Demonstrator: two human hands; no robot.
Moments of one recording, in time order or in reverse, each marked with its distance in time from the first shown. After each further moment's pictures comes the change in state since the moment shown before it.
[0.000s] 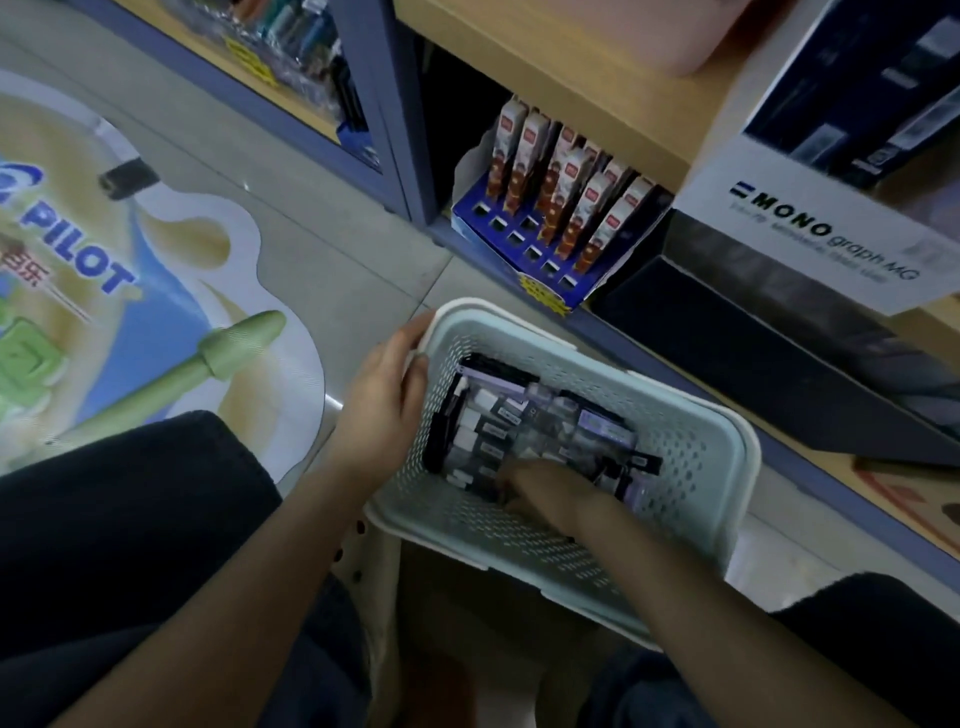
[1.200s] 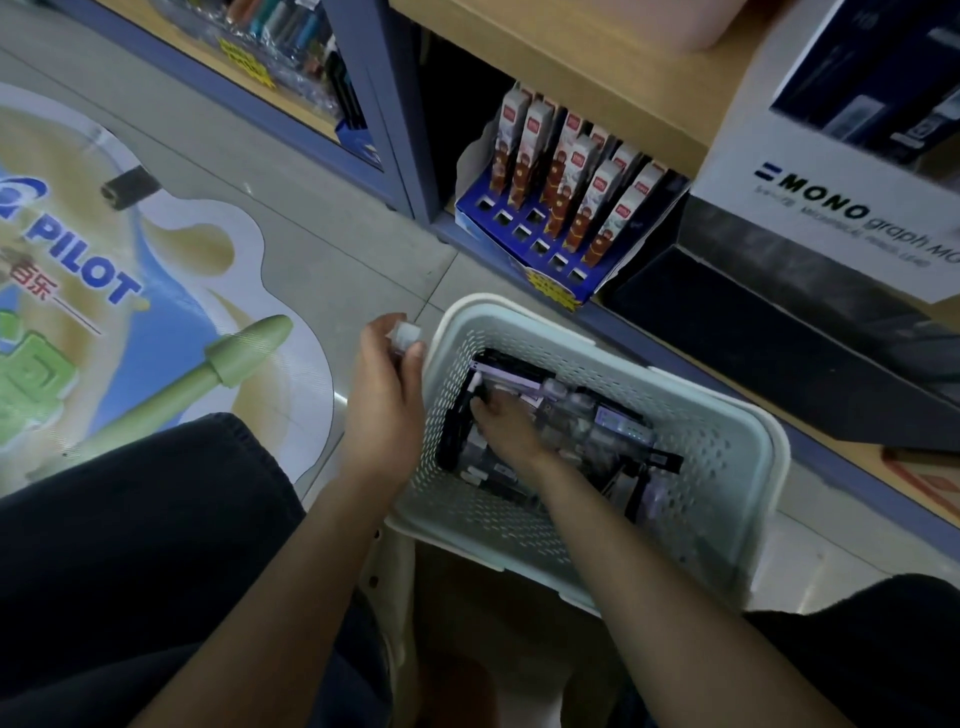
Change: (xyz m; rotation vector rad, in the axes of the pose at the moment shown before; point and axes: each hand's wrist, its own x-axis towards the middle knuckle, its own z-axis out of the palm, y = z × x) left_hand 0.001 0.020 0.002 -0.084 0.173 -0.242; right_hand 0.048 -0.059 -0.038 0.999 0.375 0.221
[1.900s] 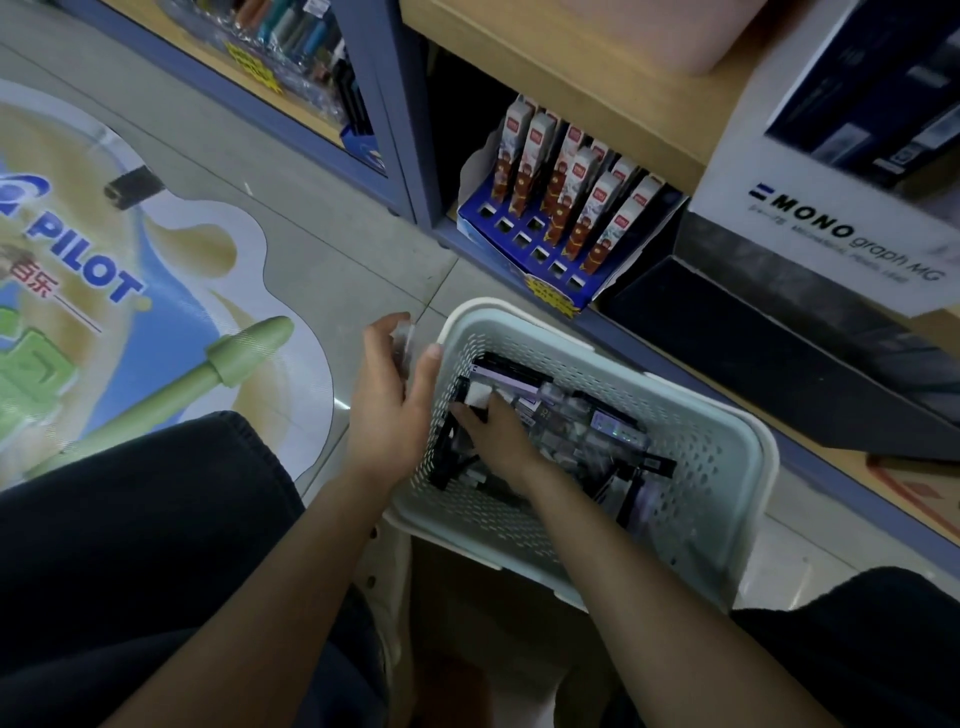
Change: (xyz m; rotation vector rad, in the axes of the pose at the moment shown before) left_hand -0.002 0.008 -0.002 -0.085 -0.032 -0.032; right_hand -0.007 -0.002 0.009 0.047 -0.029 0.015
